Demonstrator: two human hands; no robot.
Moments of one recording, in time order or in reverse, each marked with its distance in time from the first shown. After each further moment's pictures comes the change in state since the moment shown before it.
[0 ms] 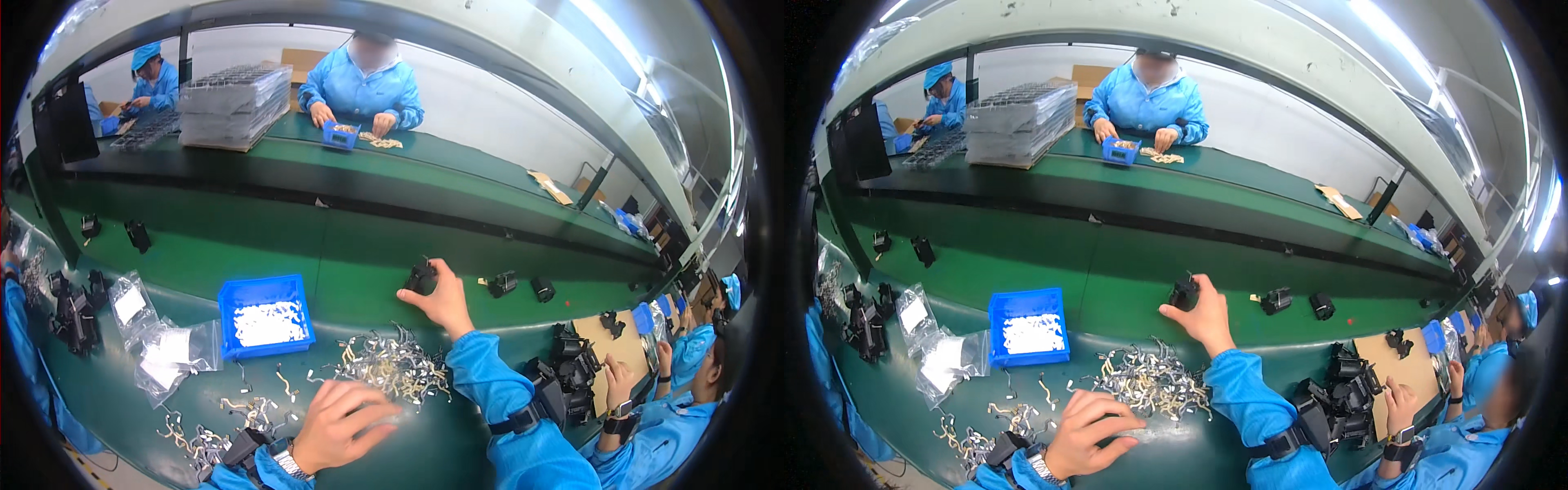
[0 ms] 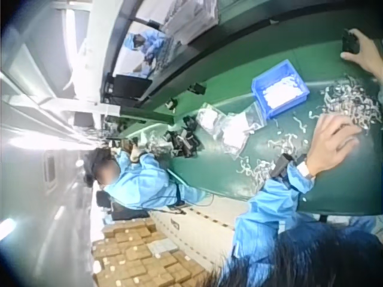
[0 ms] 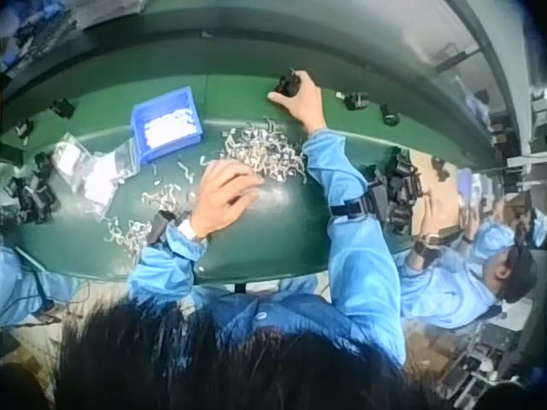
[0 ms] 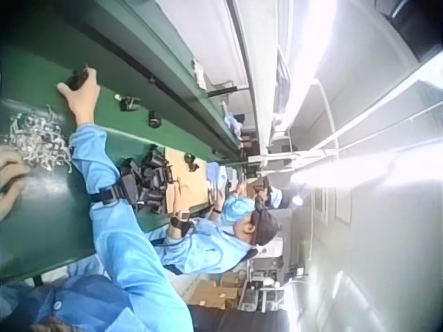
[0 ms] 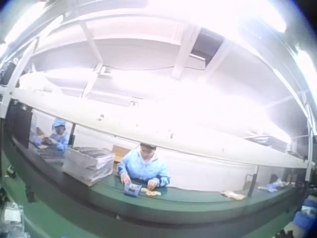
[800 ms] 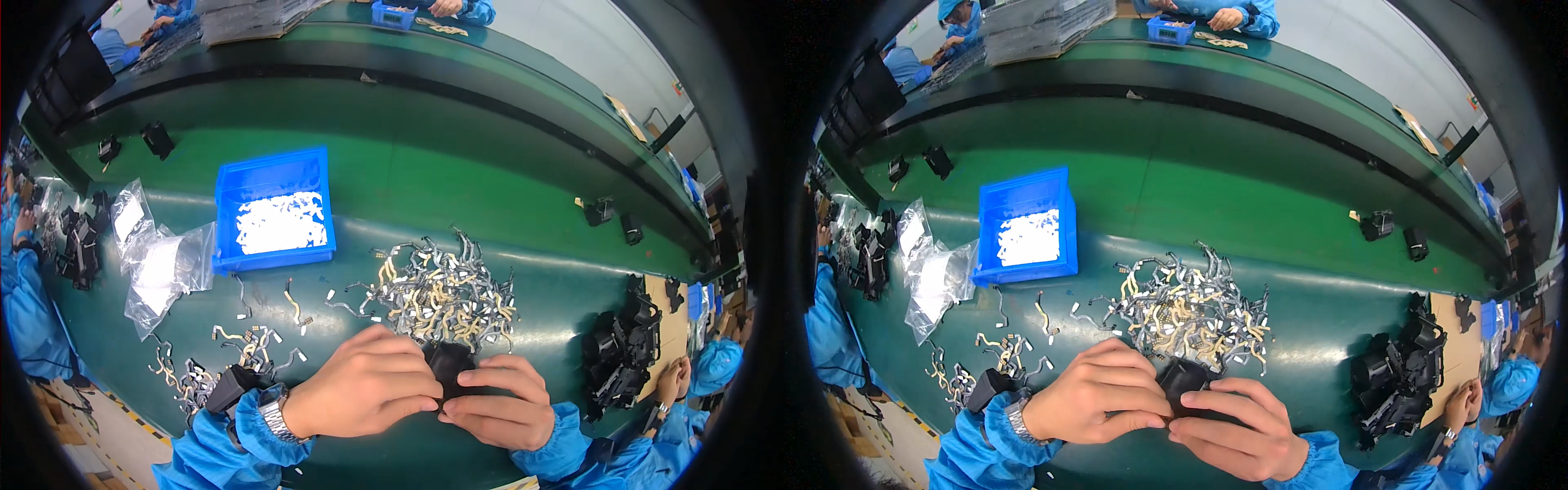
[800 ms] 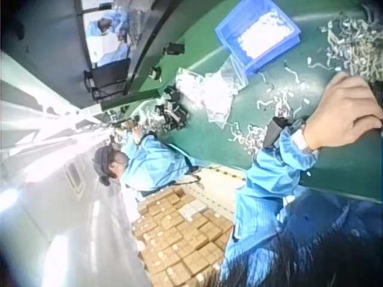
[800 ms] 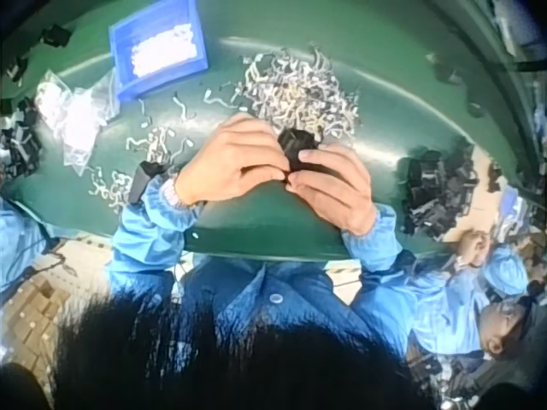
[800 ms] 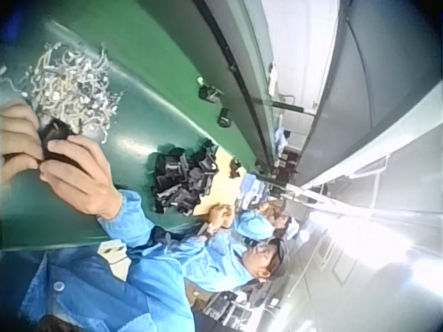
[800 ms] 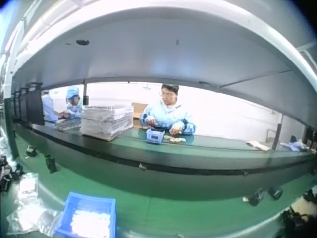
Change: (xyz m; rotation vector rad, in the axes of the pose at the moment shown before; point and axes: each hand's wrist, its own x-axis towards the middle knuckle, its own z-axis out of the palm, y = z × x) left_hand 0.002 -0.007 0.001 -0.209 -0.336 -0.126; right_hand -0.191 -0.042 -0.070 0.091 -0.241 -0.904
